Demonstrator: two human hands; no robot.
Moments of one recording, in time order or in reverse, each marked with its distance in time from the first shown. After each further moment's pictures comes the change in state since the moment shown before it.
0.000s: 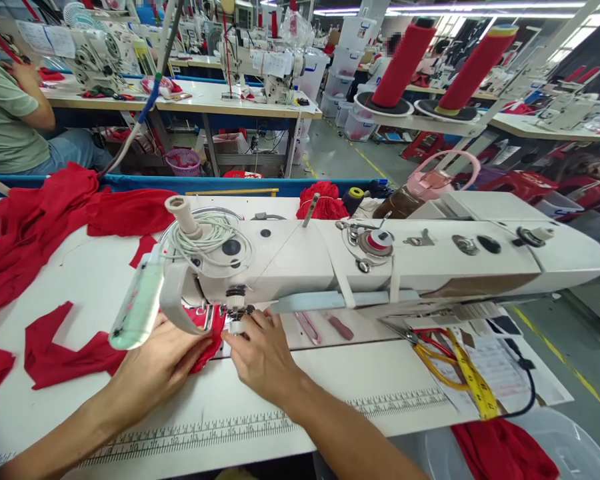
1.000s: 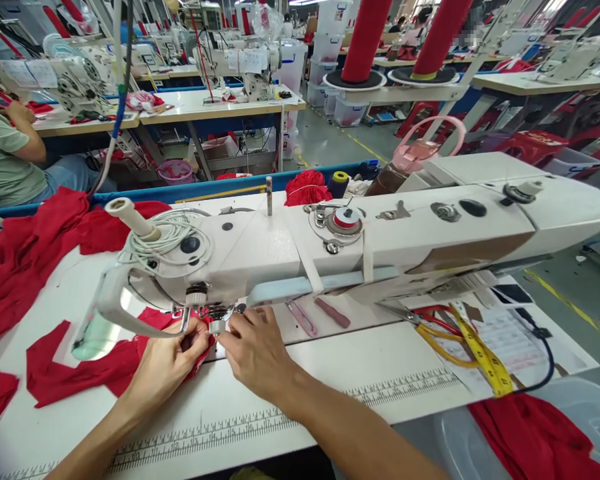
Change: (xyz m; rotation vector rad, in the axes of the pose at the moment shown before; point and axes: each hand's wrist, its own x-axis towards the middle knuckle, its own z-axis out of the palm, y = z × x) left_hand 0.025 0.022 0.011 -0.261 -0.216 -0.660; right_hand 0.001 0.003 -0.002 0.000 -0.039 0.020
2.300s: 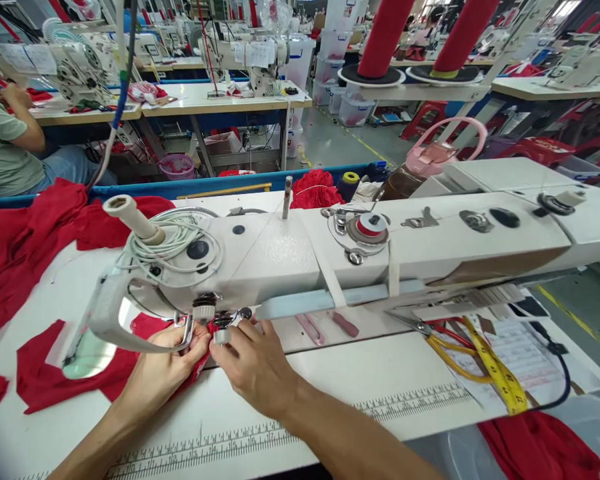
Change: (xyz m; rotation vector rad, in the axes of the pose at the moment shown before) left_hand 0.004 -0.006 0.001 -0.202 0.057 0.109; right_hand 0.004 -0.006 -0.002 -0.081 0.101 -0.103
